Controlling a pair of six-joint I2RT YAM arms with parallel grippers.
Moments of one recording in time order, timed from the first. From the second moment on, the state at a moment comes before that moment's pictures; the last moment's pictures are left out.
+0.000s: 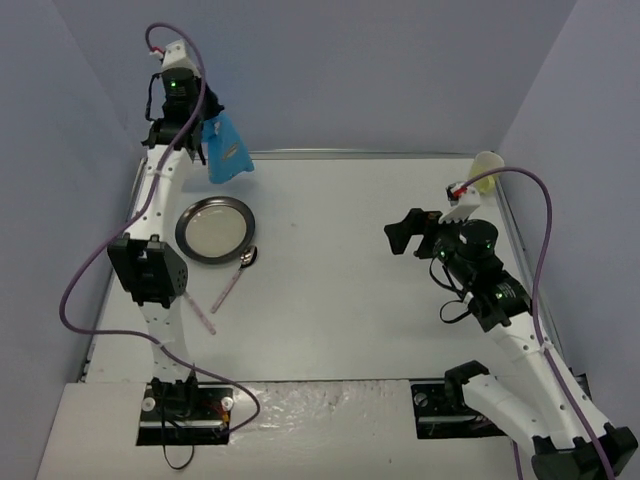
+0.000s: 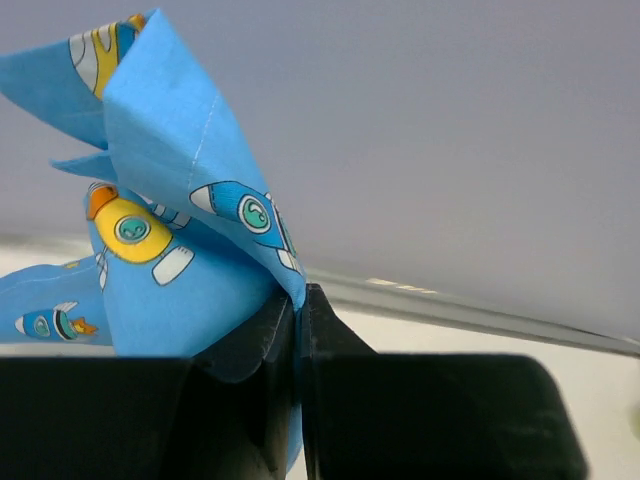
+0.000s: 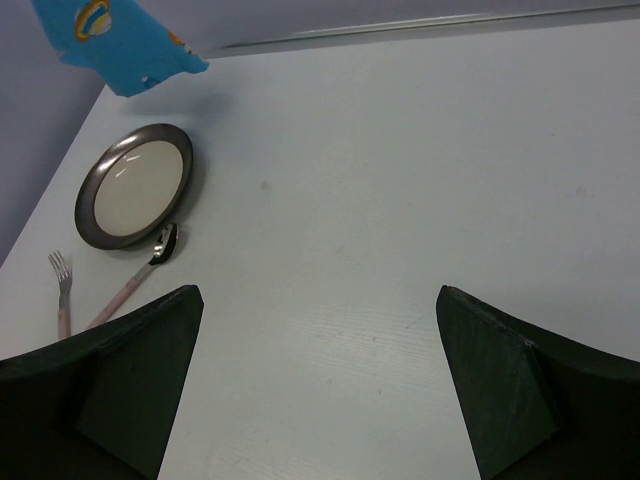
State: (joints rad) left arm -0.12 2.03 2.26 -0.39 -0.06 -0.40; right arm 0.34 0.82 0.83 -0.25 -0.06 0.36
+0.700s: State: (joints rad) left arm -0.58 1.61 1.27 -0.01 -0.02 -0.47; right arm 0.34 0.61 0.84 -0.39 0.15 0.39
